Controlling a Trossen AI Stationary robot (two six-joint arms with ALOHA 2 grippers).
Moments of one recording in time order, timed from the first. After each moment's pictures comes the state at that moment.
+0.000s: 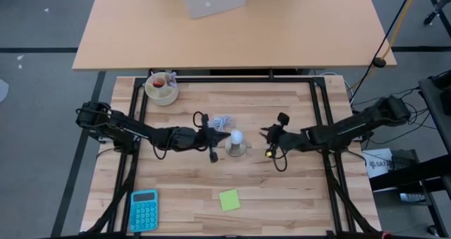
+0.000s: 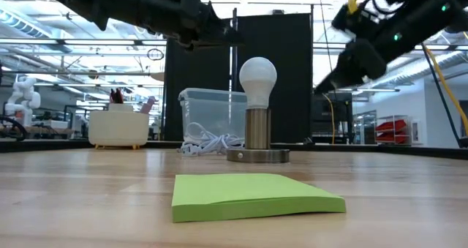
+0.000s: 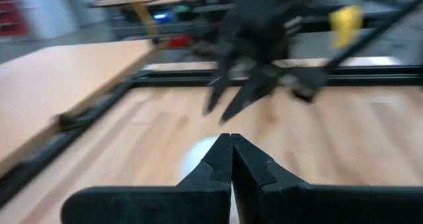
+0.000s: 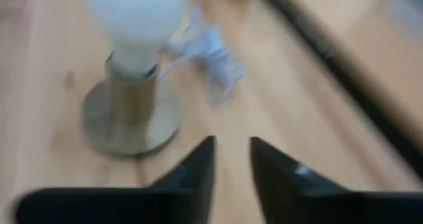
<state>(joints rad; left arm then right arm) -0.13 1.53 0.70 0.66 -0.37 0.06 0.21 1.19 0.44 0.05 0.66 0.13</state>
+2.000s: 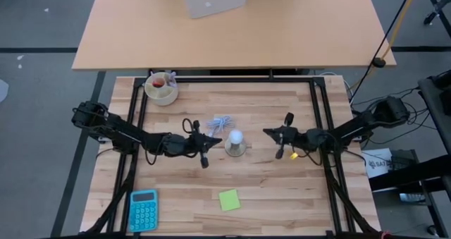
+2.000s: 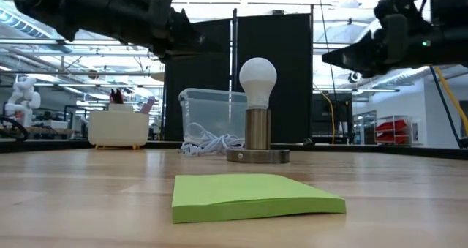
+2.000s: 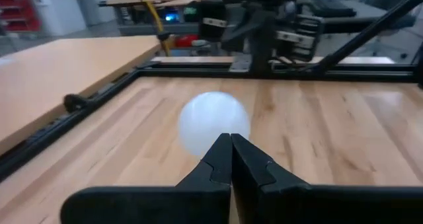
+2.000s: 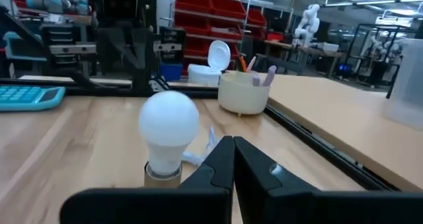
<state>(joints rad) -0.21 1.49 0.54 0.80 -0.43 0.01 0.21 1.20 0.04 1.13 0.53 -0.11</state>
